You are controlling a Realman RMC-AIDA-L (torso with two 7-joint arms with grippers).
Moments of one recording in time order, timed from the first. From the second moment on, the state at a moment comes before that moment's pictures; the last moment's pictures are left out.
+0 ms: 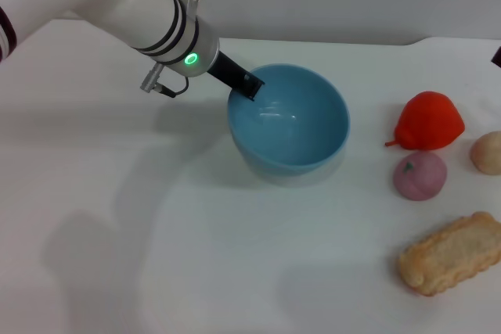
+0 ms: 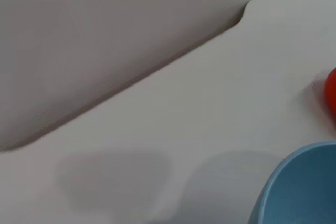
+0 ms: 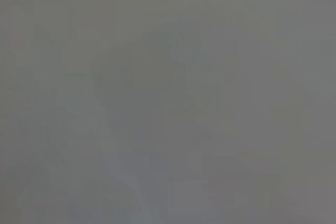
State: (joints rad) left arm -0.86 -2.06 1.52 0.84 2.48 0.98 -2.72; right arm 0.39 2.07 -0.64 -0.57 -1.55 -1.16 1.42
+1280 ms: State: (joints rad) left arm -0.87 -2.07 1.52 0.79 2.48 0.94 -2.75; right arm 0.60 2.07 -0.65 -0.69 -2.47 -1.21 2.25
